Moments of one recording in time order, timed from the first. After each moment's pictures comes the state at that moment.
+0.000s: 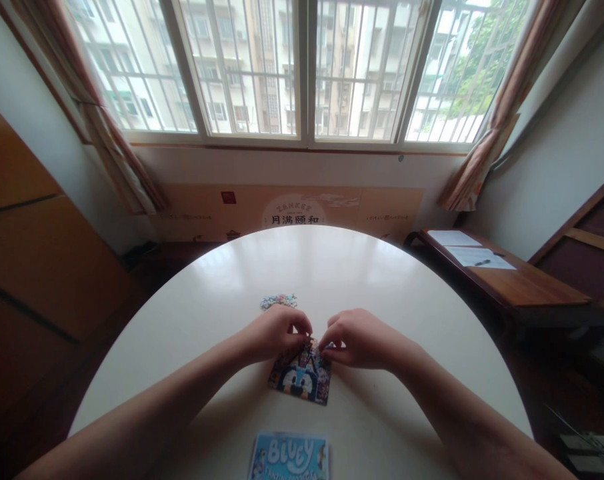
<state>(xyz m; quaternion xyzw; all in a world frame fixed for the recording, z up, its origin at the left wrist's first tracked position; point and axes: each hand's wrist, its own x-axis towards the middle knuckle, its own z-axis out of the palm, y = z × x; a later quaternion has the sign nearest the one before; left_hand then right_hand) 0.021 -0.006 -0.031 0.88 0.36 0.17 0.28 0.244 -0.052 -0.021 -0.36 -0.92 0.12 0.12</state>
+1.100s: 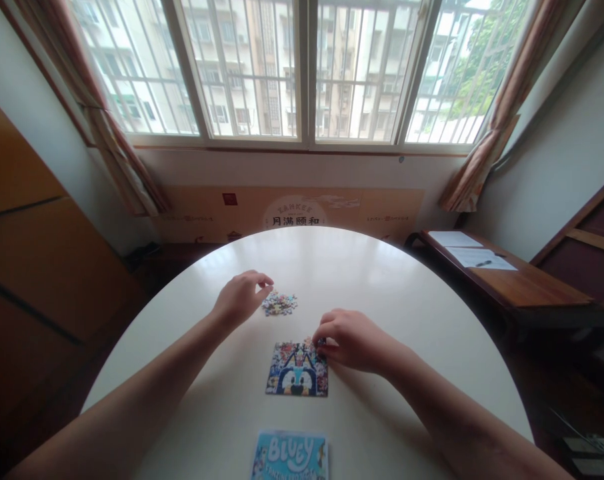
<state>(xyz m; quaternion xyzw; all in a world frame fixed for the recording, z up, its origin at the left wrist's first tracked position) -0.024 0.036 -0.013 0.80 0.55 0.23 0.02 0.235 -0.049 -0.032 -0.38 -0.90 0.12 0.15</state>
